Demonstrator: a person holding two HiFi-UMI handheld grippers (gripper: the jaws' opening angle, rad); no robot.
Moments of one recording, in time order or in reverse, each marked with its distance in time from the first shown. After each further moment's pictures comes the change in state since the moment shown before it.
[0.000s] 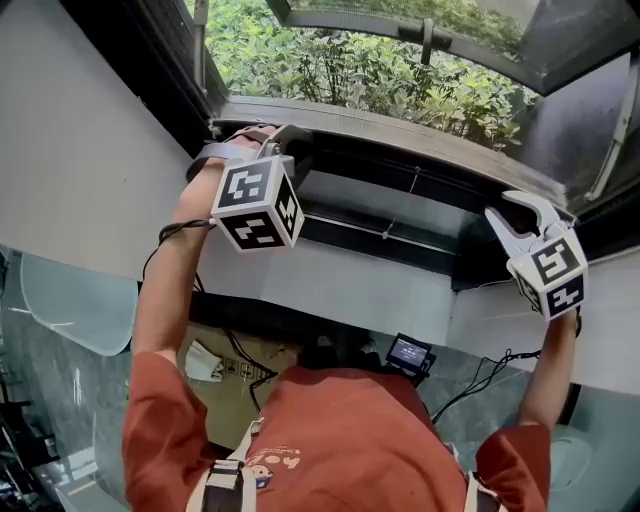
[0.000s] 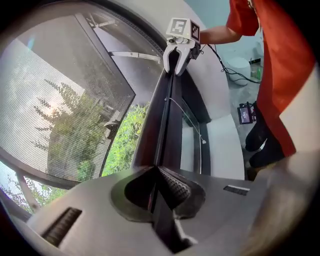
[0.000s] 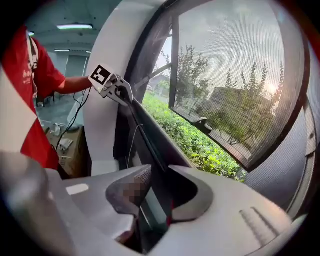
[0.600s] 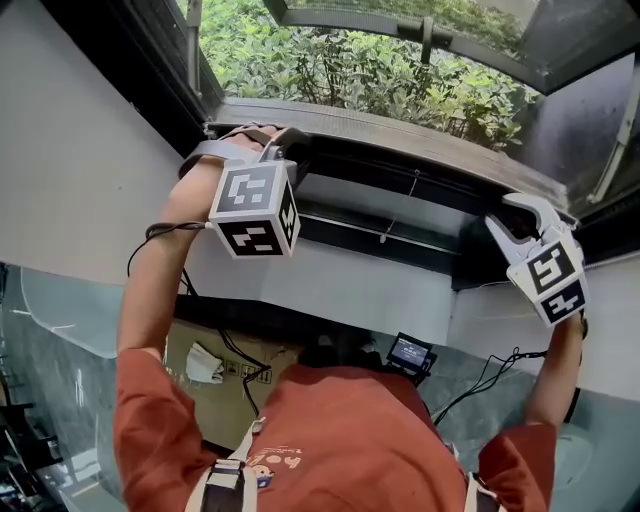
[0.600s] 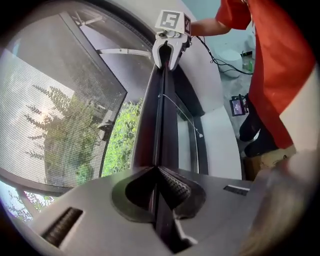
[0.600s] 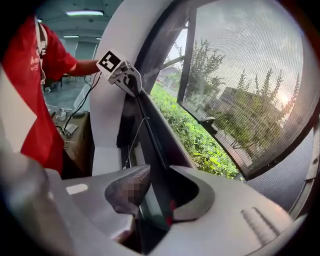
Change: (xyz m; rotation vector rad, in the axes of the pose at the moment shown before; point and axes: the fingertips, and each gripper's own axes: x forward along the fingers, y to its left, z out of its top) left arm -0.001 -0.001 0.001 0.102 0.049 -0.046; right arm 0.001 0.005 -0.004 -0.136 0.100 0.020
